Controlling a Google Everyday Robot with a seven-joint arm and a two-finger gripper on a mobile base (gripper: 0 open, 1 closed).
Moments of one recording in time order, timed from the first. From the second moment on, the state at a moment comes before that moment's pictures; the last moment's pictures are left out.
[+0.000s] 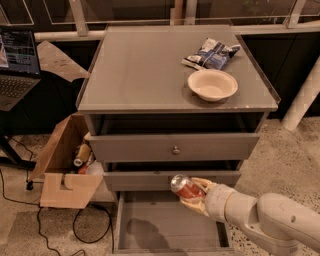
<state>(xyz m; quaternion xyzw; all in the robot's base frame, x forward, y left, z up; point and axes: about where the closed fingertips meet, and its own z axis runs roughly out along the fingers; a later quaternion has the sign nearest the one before) 0.464 -0.118 0.609 -0.47 0.74 0.10 0.48</state>
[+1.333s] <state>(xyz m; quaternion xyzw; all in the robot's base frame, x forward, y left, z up) 0.471 -0.152 0.499 -0.41 0.79 0.10 0.44</state>
